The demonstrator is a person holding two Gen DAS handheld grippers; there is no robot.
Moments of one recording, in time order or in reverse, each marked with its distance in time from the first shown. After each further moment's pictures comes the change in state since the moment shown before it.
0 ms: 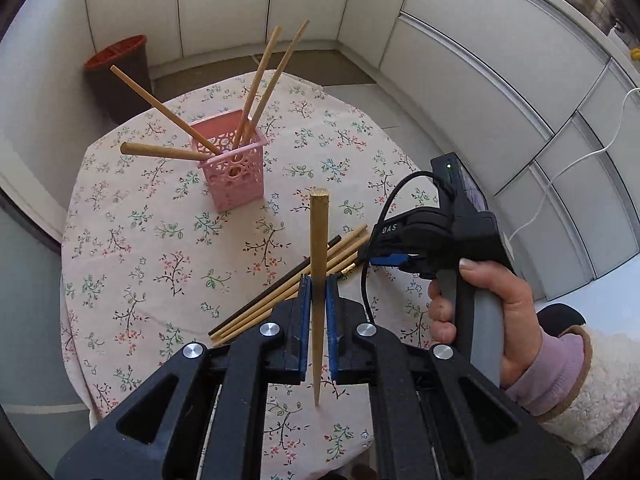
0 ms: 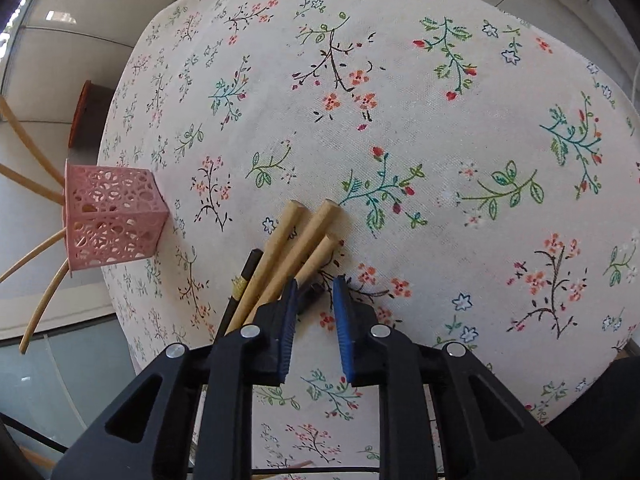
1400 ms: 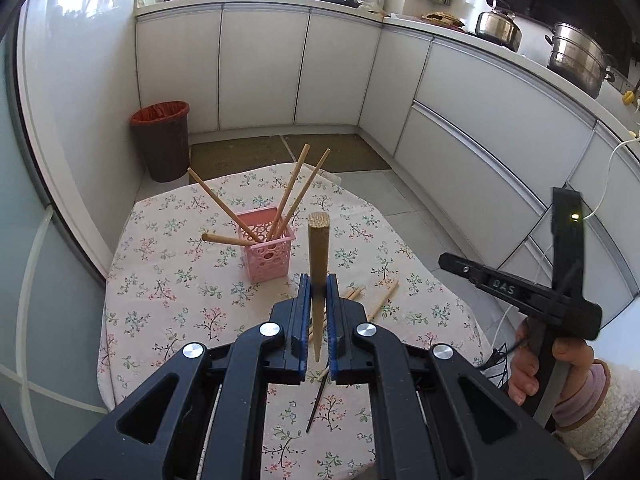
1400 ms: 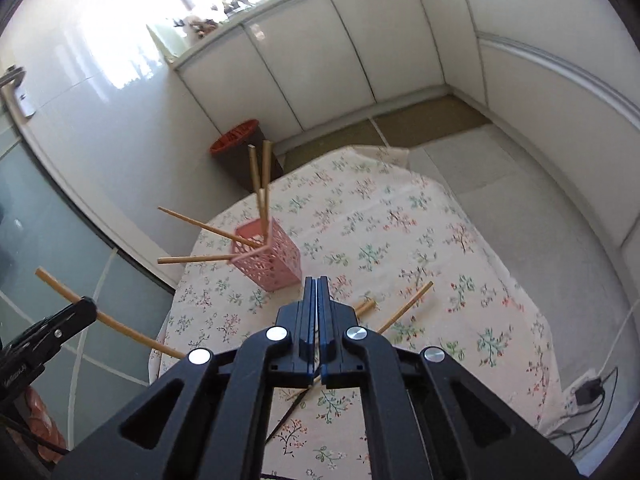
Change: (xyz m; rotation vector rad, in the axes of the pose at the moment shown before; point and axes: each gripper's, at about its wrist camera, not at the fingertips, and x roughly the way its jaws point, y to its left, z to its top) left arm -0.092 -0.005 0.001 -0.070 -0.299 0.067; right arm -0.178 0.026 -0.039 -0.537 -0.389 0.147
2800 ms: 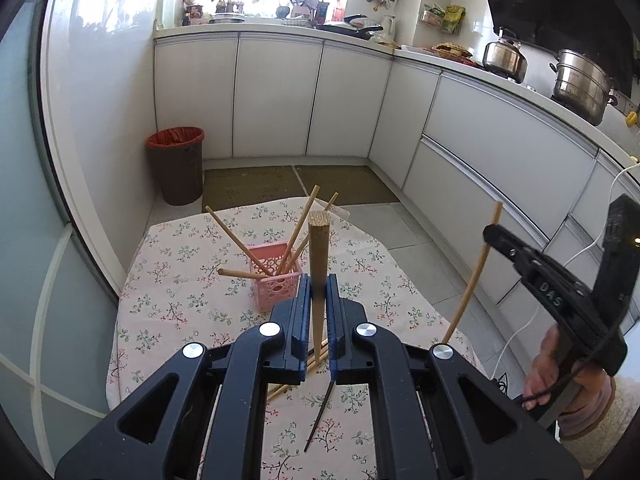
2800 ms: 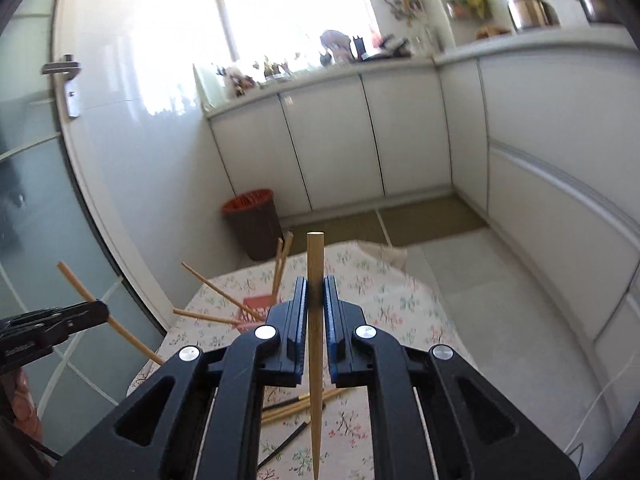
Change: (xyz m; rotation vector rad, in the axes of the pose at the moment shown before) left arm -0.028 -0.004 0.017 -0.033 -0.121 0.042; right arm -0.114 0.070 0.003 -0.368 -0.489 0.008
